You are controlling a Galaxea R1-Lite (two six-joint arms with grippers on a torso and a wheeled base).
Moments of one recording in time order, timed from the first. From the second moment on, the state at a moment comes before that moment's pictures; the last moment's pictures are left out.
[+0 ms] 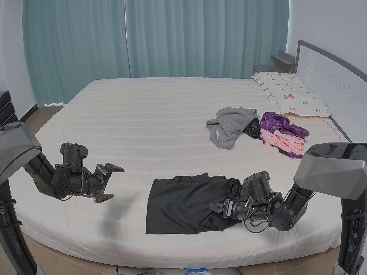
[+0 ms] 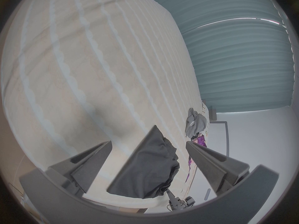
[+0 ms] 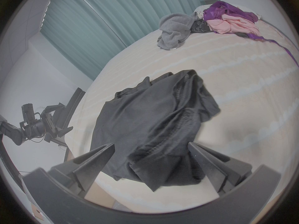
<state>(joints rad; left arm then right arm) -0.06 2.10 -0.77 -0.59 -0.37 -1.12 0.54 2.32 -0.73 -0.84 0.05 0.62</state>
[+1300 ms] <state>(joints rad) -0.06 2.10 -0.75 -0.59 -0.37 -1.08 0.34 1.98 -0.51 -0.50 -0.02 0.39</state>
